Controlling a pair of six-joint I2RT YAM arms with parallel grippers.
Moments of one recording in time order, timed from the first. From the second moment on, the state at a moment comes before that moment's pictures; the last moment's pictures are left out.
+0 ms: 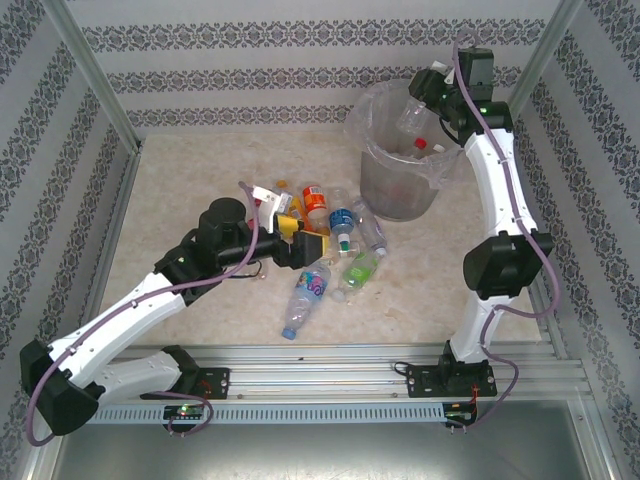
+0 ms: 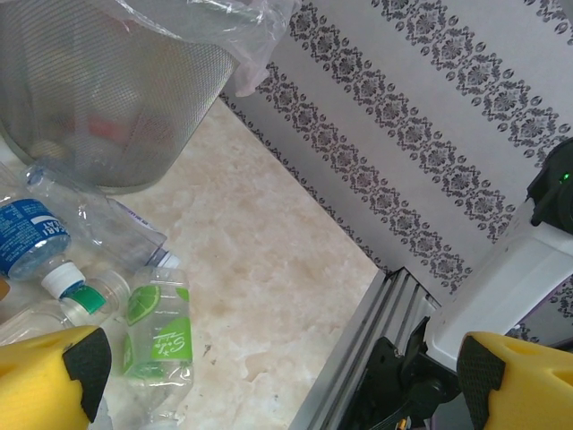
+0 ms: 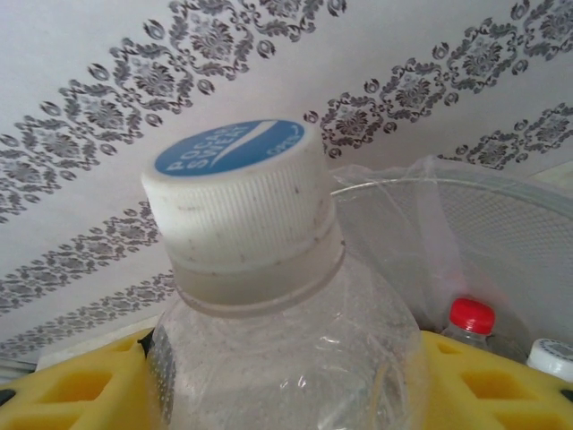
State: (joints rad) left arm -0.69 1.07 0.97 -0.20 0.39 -0.48; right arm 0.04 1.92 2.16 -0.70 -0.11 0.54
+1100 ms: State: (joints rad) left arm -0.69 1.03 0.97 -0.26 0.34 -0.50; right arm 0.07 1.97 2.24 -0.82 -0.10 0.44
